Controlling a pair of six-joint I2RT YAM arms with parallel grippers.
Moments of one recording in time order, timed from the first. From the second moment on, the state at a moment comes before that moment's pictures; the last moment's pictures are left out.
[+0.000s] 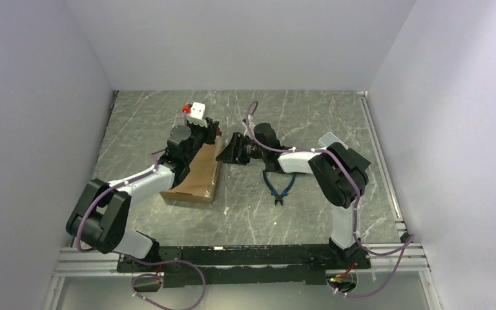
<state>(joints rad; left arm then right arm) -0.48 1.44 0.73 0.69 -0.06 -0.13 0.63 1.94 1.06 0.46 -0.56 0.87</state>
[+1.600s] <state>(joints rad) -0.50 1.54 0.77 0.70 -0.09 -0.08 0.66 2.07 1.06 0.60 -0.58 1.00</state>
